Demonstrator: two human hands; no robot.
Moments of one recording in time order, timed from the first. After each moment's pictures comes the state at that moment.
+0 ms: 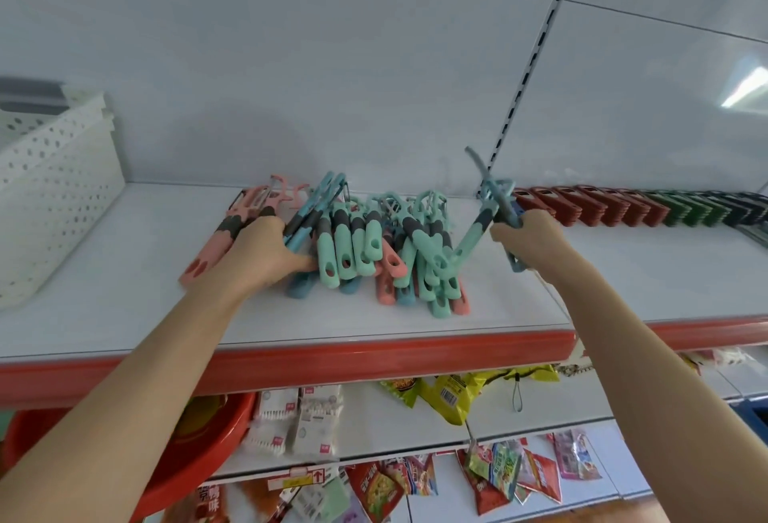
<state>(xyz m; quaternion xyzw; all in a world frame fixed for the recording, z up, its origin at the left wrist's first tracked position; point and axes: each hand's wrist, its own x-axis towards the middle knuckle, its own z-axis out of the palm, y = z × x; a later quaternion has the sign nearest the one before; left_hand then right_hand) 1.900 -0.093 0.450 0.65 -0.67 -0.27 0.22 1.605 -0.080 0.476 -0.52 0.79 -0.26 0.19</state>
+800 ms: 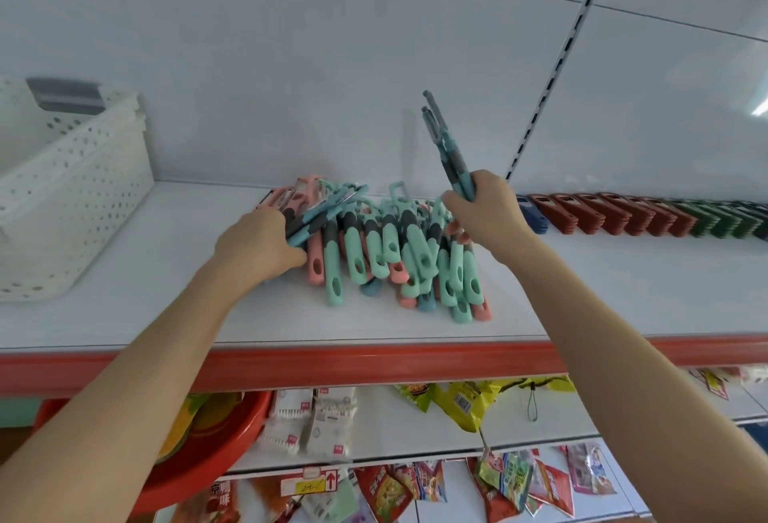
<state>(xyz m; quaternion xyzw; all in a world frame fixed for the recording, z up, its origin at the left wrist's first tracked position) 1.922 -0.098 0.457 0.70 -0.69 -0.14 0.14 1.684 -0.100 0.493 -0.61 0.67 -0.37 0.23</state>
